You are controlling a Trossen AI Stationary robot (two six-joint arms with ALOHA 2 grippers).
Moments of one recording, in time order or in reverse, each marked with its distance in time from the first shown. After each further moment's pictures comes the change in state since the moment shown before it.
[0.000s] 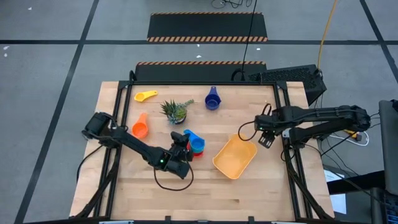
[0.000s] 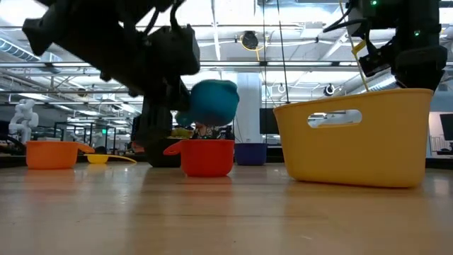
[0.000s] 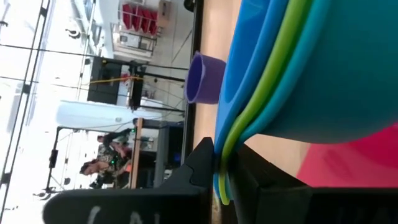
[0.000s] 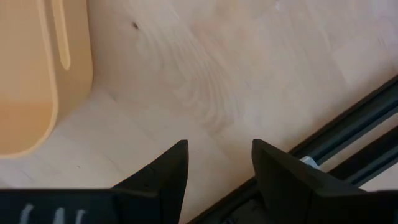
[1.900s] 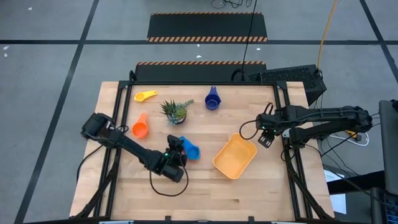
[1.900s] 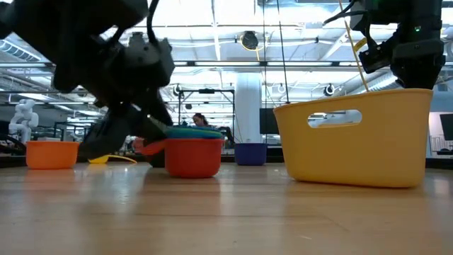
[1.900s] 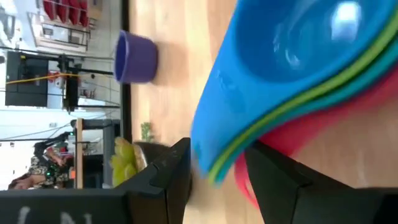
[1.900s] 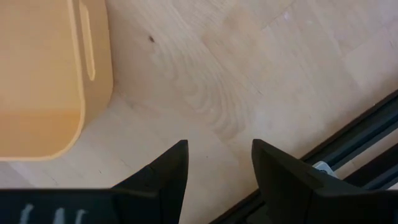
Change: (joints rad) left arm -0.061 -0.037 -0.003 -0.344 0.238 -0.293; right arm 0.000 -0.040 0.000 0.029 -0.026 0.030
